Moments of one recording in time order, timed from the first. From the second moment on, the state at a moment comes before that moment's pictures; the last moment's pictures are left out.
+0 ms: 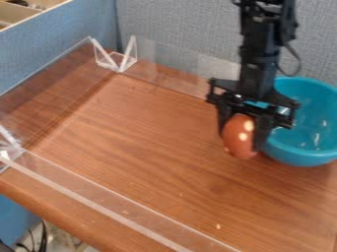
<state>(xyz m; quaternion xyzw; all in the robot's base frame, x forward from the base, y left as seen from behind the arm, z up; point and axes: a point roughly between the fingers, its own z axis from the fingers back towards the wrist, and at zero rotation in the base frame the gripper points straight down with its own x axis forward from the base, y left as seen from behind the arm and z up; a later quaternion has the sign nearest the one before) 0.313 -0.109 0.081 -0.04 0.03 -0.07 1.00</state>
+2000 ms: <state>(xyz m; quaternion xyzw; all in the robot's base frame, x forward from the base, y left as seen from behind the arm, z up) 0.311 -0.083 0.097 -0.03 0.00 -0.02 1.00</state>
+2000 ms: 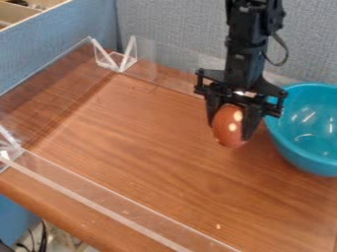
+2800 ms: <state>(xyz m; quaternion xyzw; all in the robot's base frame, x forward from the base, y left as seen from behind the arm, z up) 0.315 -0.092 0.107 -0.03 0.00 0.00 1.00</state>
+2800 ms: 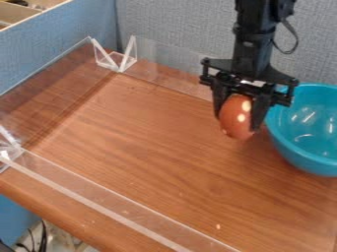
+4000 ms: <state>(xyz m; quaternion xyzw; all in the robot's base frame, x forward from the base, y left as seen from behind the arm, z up) 0.316 -0.091 0.050 -0.03 0.02 0.01 1.00</state>
